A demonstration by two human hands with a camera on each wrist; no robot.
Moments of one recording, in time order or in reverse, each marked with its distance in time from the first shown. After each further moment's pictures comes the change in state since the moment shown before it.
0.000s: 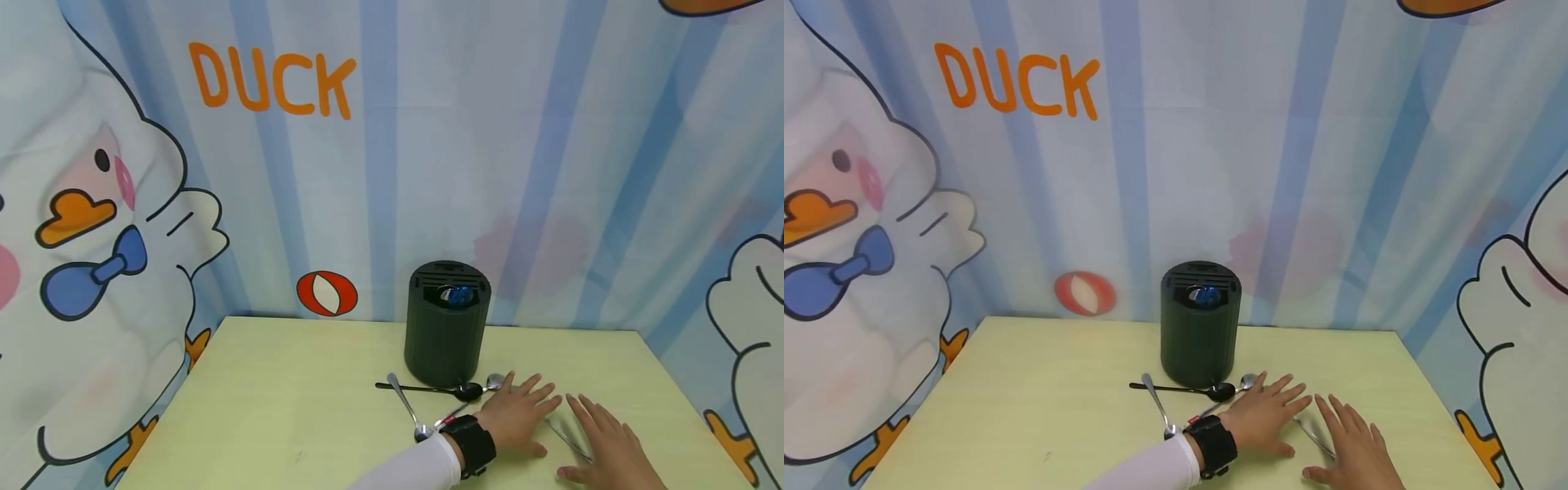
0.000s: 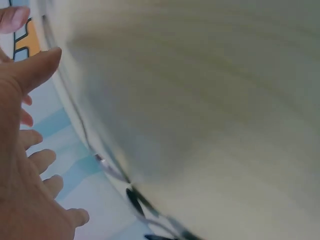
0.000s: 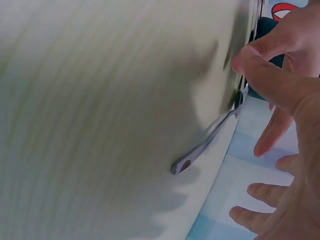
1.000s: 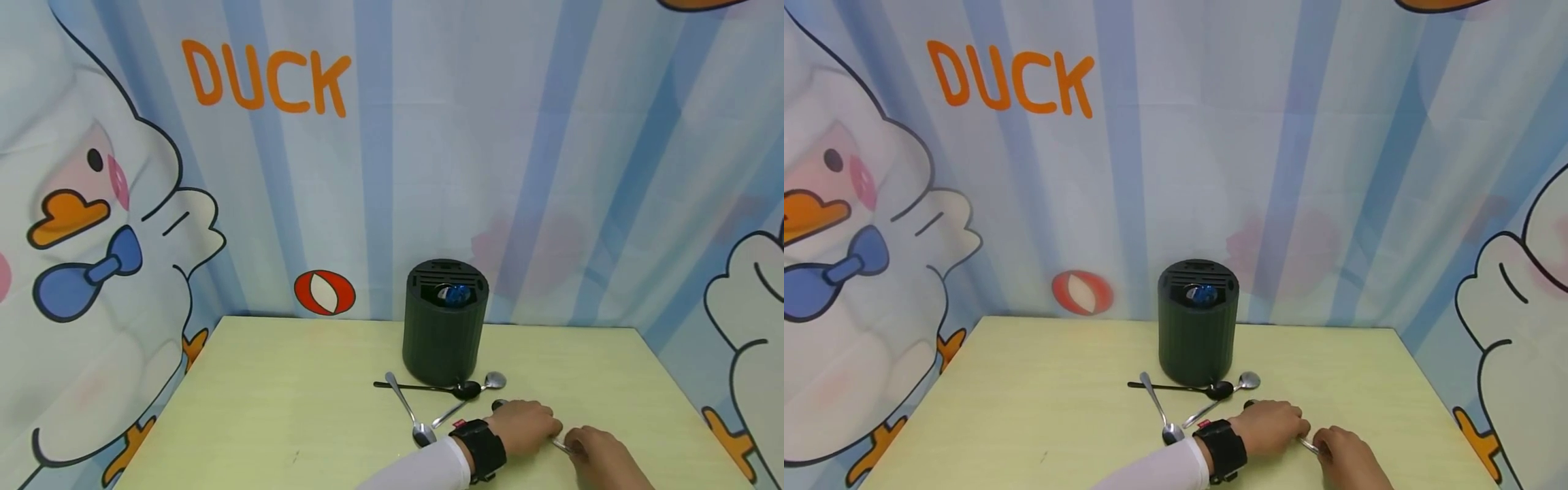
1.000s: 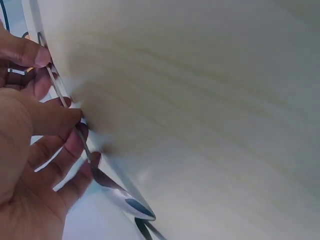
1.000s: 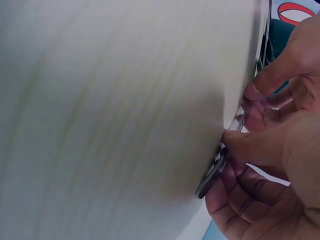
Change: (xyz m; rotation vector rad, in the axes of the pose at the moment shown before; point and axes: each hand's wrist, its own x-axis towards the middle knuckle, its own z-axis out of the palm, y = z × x) left_hand 0.009 0.015 -0.004 -0.095 0.065 0.182; right_hand 0.009 0.000 0.014 0.232 -0.093 0.104
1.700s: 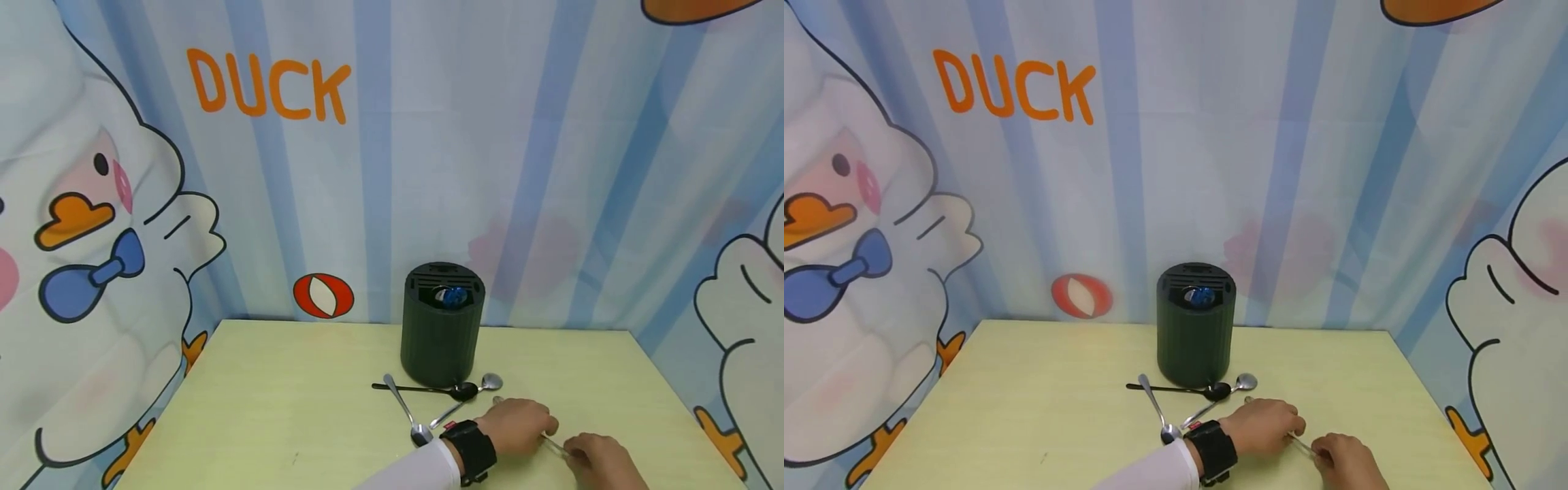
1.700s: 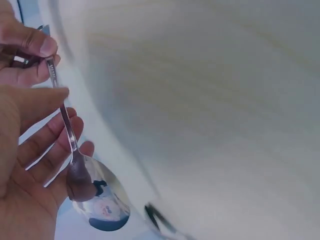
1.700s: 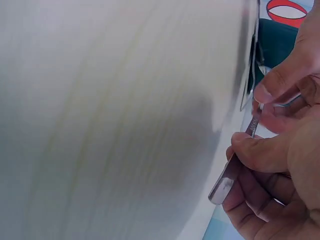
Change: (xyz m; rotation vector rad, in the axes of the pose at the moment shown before) left_hand -0.005 0.000 -0.005 -0.122 0.048 -0.030; right_hand -0.016 0.002 -0.001 0.012 0.089 -0.061
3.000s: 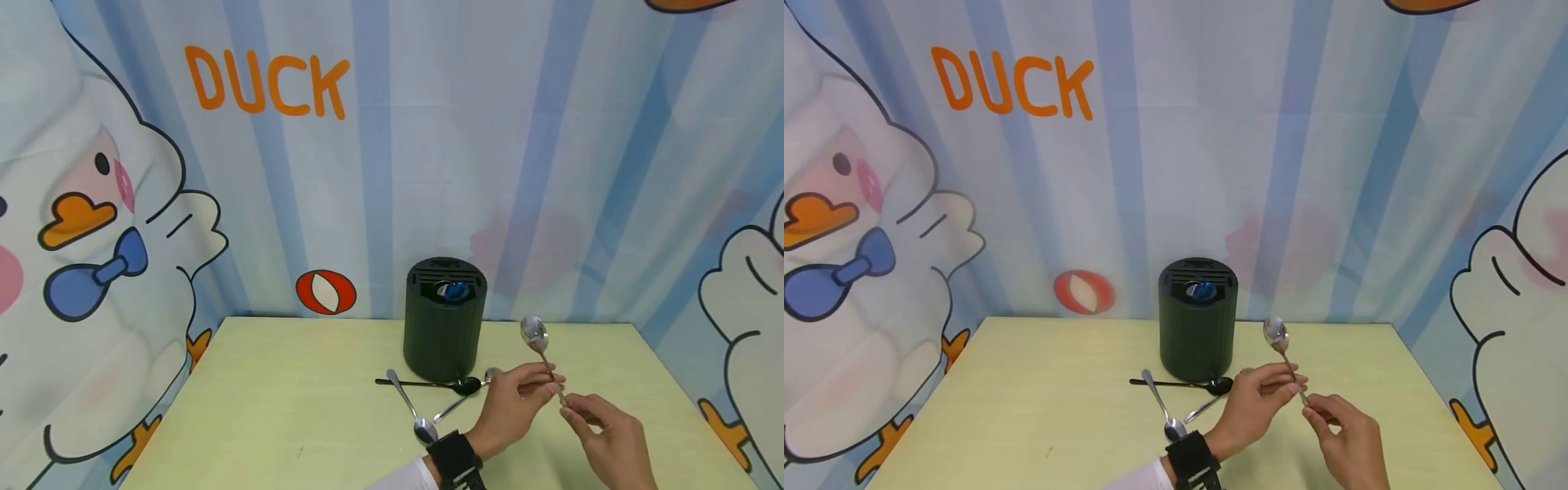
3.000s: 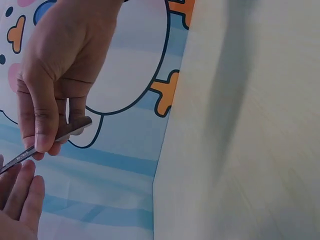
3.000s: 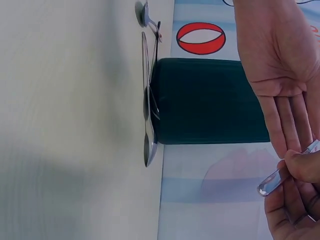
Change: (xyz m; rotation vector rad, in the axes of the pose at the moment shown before) left_hand -0.048 0.021 -0.042 -1.170 0.798 -0.073; right_hand -0.010 -0.074 -0.032 0.167 0.624 -0.091
